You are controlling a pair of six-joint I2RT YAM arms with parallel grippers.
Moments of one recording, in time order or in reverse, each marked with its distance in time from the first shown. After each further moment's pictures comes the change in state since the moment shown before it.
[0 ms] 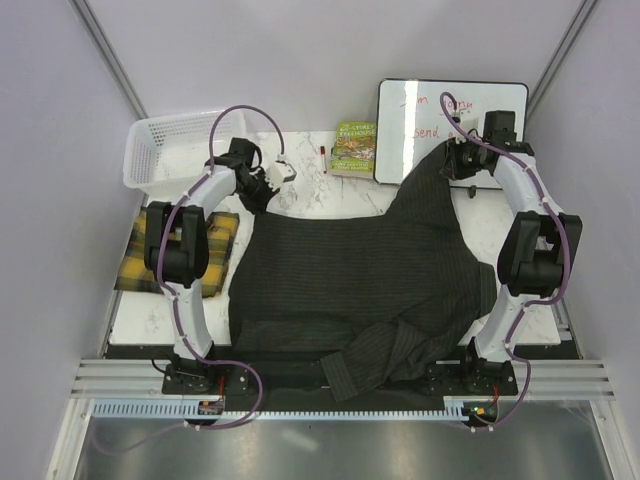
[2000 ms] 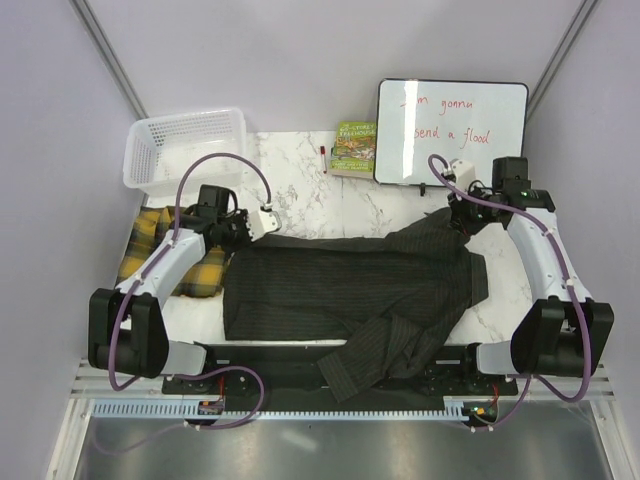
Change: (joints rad) left arm 0.001 -0.677 -0.674 0.160 -0.017 0.237; right arm 0.015 -0.536 -0.450 -0.231 -0.005 -0.325
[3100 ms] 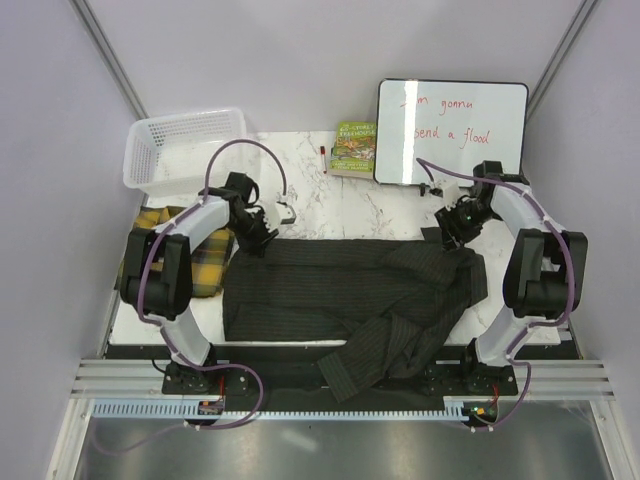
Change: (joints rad) left arm -0.044 0.353 0.259 -0.228 0.091 -0.122; right arm -0.007 0.348 0.098 -0.167 0.044 -0.088
